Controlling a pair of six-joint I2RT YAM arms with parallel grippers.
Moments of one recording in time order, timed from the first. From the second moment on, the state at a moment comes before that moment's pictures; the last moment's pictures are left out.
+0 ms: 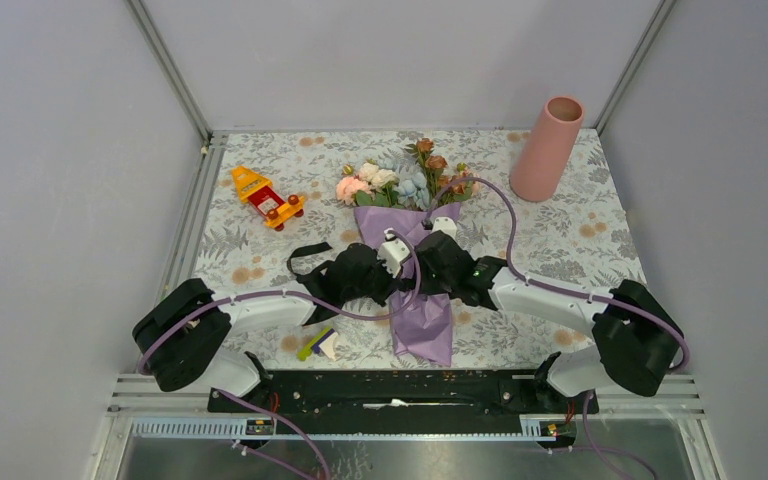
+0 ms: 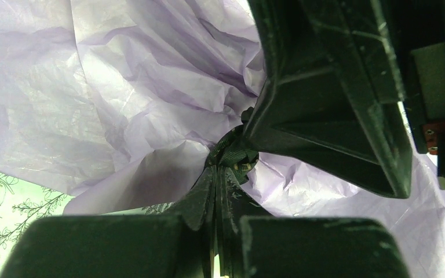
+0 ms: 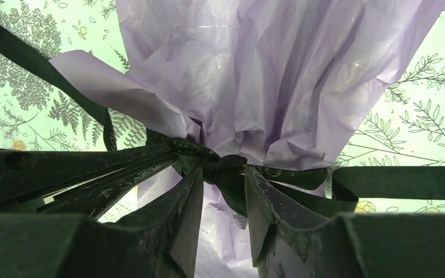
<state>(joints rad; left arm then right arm) -0.89 1.42 0.62 0.27 0.09 -0.03 0.87 1.41 0.81 -0.24 0.21 0.66</state>
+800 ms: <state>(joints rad) -0.89 1.41 0.61 0.29 0.09 -0.03 0.87 1.47 0.85 -0.22 0.17 0.66</state>
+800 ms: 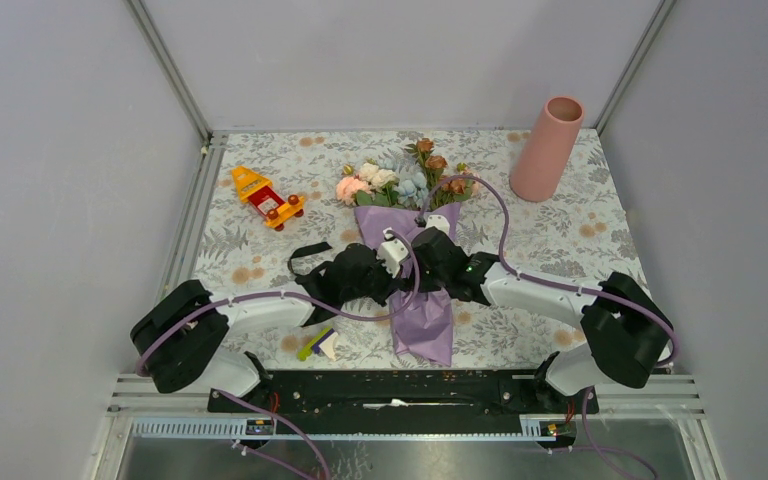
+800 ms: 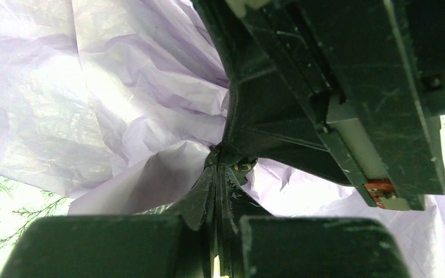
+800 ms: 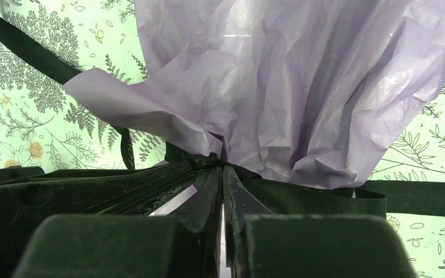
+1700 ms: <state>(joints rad) -0.90 1.17 0.35 0.49 -0.14 -0.55 0.88 1.32 0.73 -0.20 0.28 0.79</state>
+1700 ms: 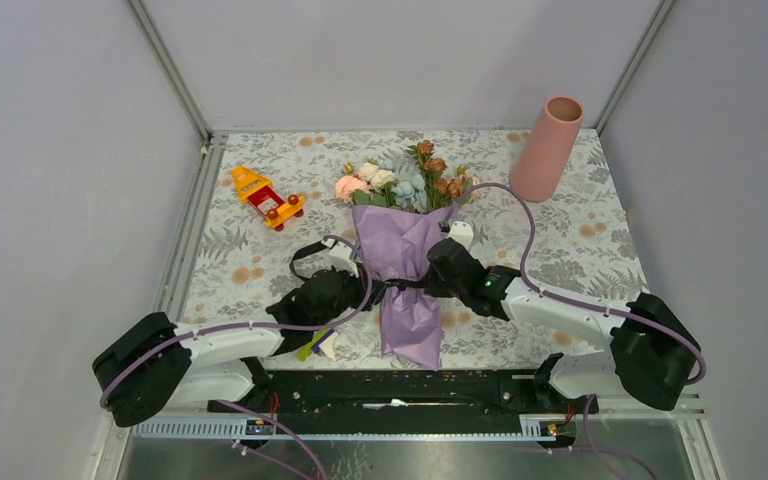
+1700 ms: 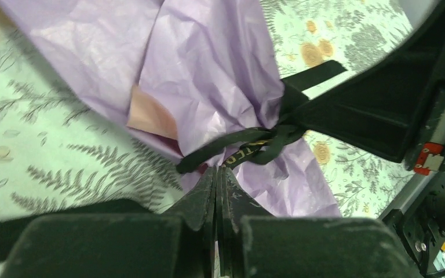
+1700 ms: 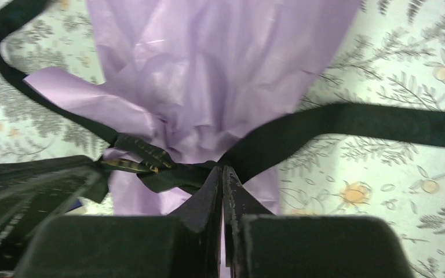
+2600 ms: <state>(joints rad) -0.93 1.20 0.47 0.36 0.01 -0.23 0.87 1.31 0.66 -0.16 0.23 0.79</state>
